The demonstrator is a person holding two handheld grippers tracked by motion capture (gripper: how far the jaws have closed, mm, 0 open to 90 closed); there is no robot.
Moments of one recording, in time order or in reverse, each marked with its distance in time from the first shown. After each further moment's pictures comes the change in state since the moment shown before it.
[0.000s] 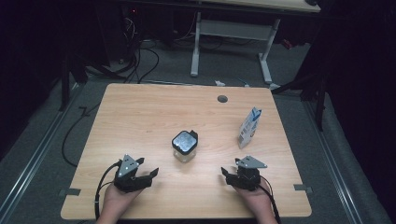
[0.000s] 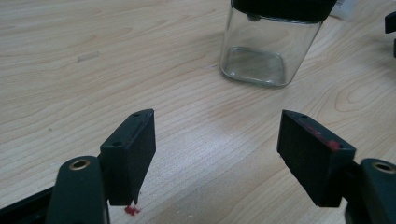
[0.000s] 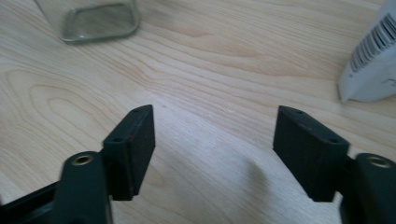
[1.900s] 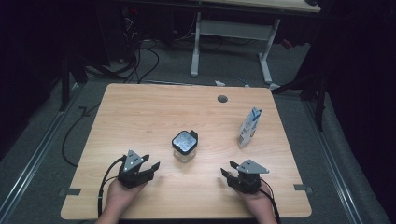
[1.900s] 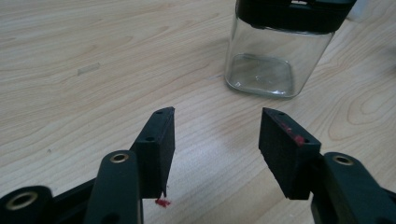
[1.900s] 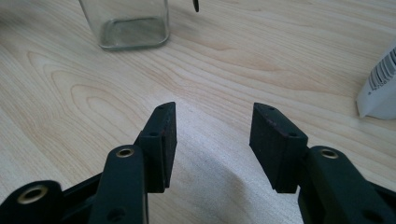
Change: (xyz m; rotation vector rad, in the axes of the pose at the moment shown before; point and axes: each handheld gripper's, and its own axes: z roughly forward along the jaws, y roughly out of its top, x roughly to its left) left arm -0.001 0.013 0.014 0.017 0.011 0.021; right arm 0.007 -0.004 -0.009 -0.069 0.070 -0.055
